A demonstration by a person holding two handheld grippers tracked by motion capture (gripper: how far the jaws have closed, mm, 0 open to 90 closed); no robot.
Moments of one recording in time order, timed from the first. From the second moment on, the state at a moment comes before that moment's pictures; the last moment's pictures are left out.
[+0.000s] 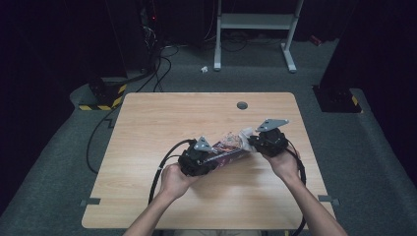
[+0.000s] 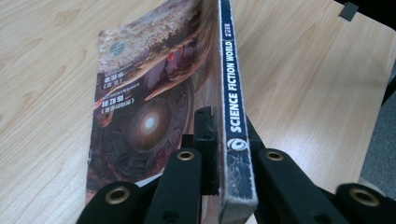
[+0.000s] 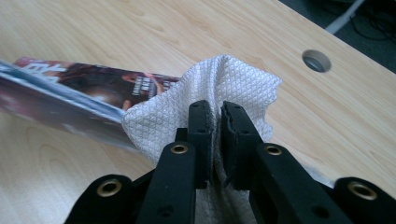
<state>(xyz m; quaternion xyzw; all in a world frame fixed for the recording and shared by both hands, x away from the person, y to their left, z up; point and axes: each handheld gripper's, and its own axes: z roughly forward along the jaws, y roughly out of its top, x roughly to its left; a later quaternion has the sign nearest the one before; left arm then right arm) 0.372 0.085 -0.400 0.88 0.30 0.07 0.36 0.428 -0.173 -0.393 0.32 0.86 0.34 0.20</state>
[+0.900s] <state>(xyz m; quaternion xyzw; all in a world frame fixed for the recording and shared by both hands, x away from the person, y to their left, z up) 0.372 0.081 -0.402 0.88 0.30 0.08 0.36 0.417 -0.176 -0.398 0.31 0.86 0.37 0.18</state>
